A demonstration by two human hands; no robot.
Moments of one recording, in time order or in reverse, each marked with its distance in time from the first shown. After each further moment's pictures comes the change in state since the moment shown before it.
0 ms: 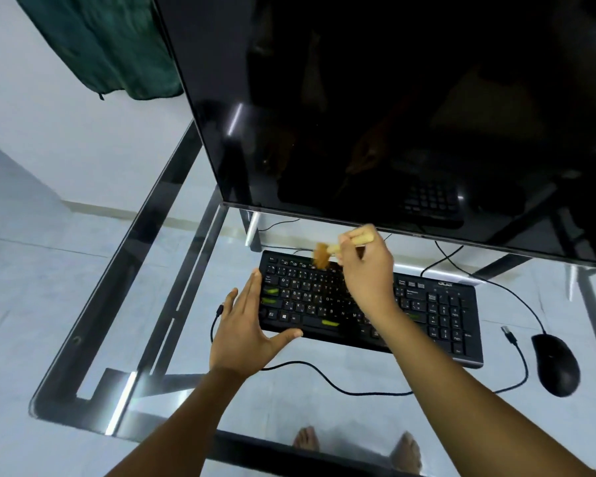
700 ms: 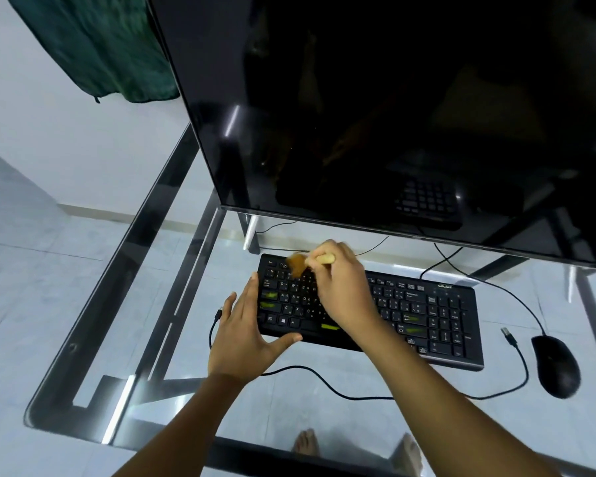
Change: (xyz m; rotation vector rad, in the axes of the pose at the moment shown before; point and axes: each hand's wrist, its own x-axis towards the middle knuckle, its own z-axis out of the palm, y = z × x) left_hand 0.000 0.001 -0.001 -0.040 -0.024 -0.034; right_hand -0.012 0.007 0.025 -0.208 -0.174 -0.174
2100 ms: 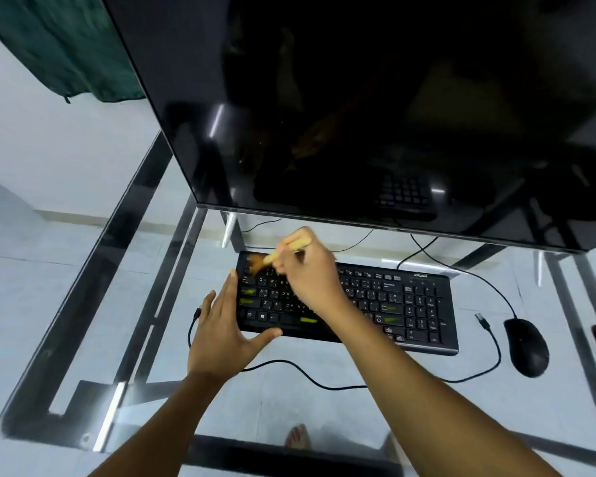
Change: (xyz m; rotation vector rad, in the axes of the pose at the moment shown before) left_hand 0.000 -0.001 0.003 0.036 0.025 0.025; right_hand 0.005 -0.009 -0.002 0.118 -0.007 0.020
